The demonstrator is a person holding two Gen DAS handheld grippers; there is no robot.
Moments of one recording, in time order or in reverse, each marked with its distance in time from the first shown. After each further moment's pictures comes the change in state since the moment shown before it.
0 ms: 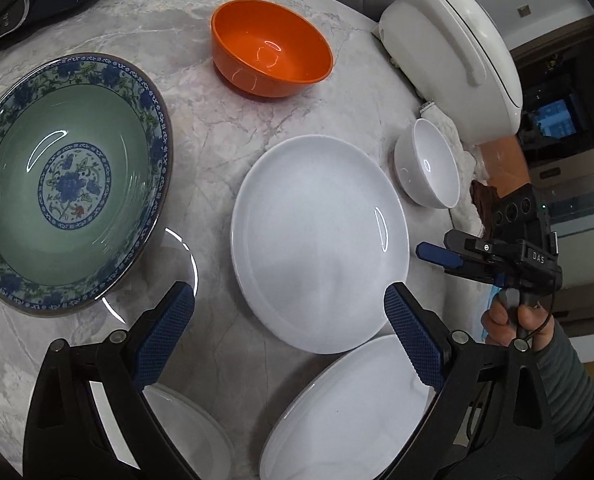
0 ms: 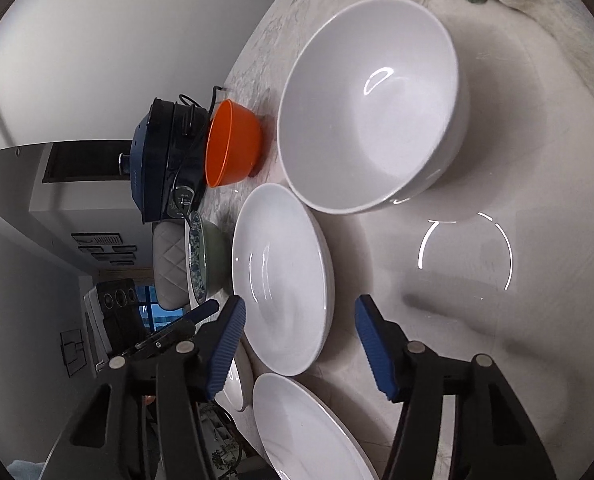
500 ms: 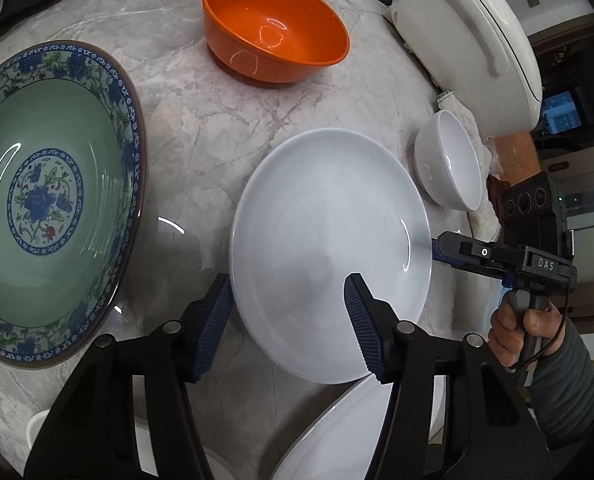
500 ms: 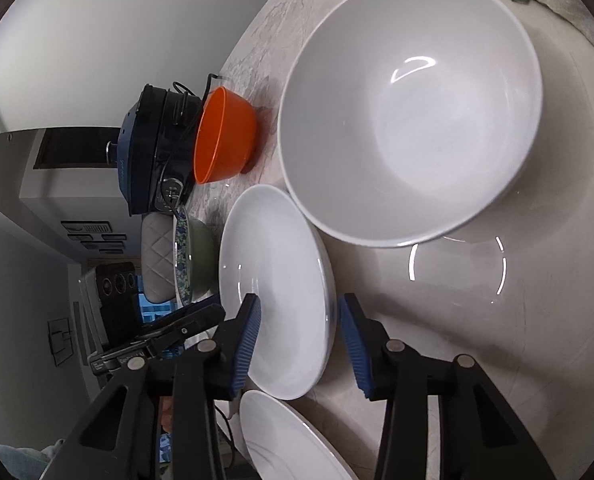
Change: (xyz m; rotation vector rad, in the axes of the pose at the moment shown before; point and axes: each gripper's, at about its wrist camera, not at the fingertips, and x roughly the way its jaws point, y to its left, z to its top) left arm 0.034 0.007 0.020 0.006 0.054 0.012; right arm 0.021 0.001 0.011 -0.045 0.031 -0.060
